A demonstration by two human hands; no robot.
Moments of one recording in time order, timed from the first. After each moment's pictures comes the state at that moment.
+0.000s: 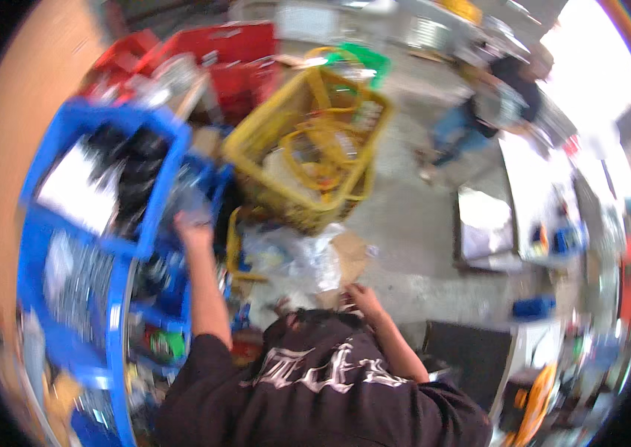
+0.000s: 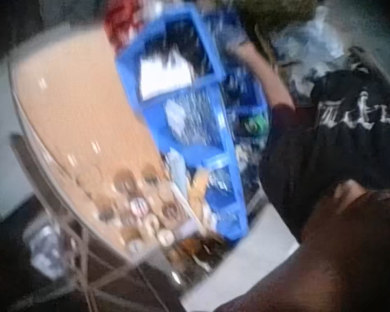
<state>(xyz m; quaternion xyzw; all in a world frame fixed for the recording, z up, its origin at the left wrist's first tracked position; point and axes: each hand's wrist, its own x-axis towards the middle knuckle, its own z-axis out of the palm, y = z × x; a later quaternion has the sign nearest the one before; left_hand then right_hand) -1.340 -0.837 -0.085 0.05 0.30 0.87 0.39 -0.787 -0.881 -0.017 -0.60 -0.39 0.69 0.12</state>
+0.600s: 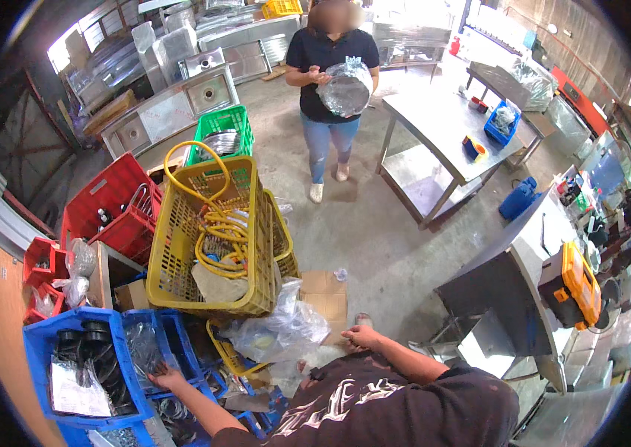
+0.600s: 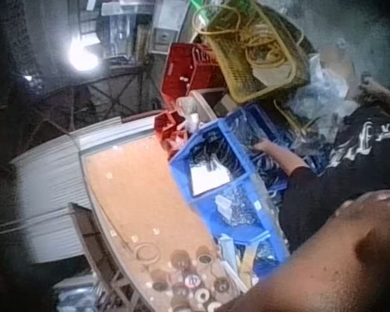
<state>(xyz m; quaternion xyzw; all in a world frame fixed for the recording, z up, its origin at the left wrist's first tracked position) -1.370 -0.832 -0.061 -0.19 0.39 0.87 0.23 -0.707 -0.891 -0.048 -0.69 -0.30 0.65 0.12</state>
